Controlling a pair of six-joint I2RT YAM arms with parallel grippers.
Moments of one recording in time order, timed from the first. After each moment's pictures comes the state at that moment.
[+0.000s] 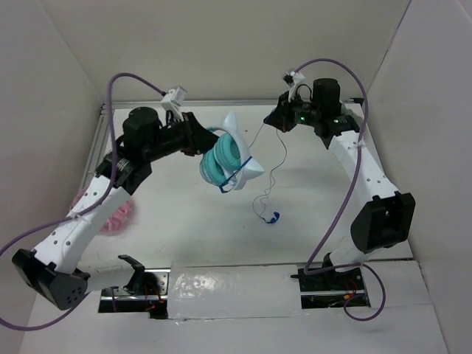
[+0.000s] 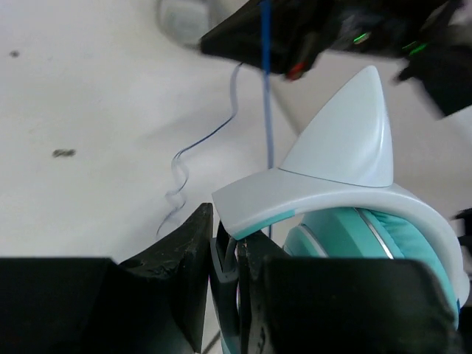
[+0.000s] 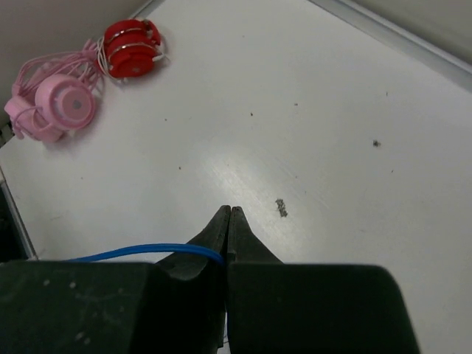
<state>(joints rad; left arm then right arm) -0.49 1.17 1.32 -0.29 0.39 -0.64 0.21 1.56 1.48 -0.31 -0.72 -0.02</state>
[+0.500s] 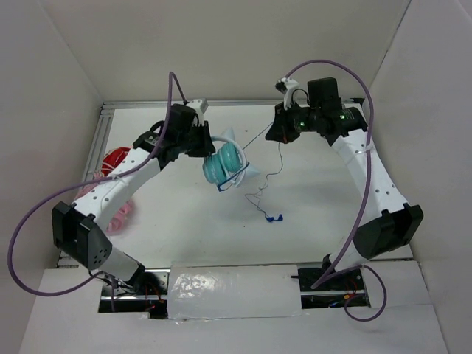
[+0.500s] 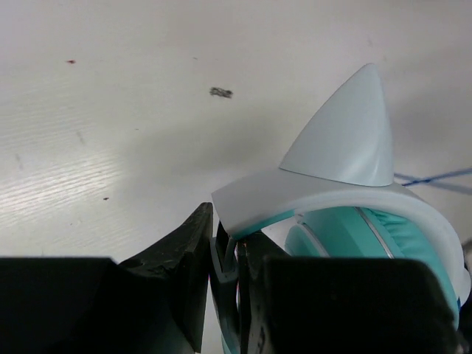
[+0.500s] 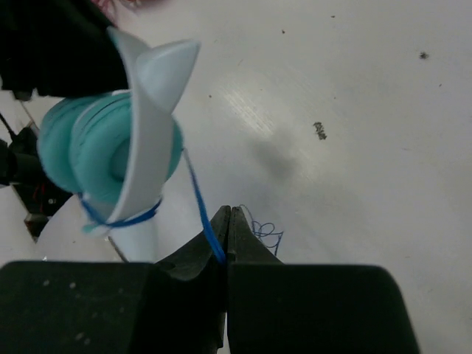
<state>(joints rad) -0.49 1.48 1.41 -0.56 0.11 -0.40 0.27 1.53 1.69 -0.83 -0.61 -0.10</state>
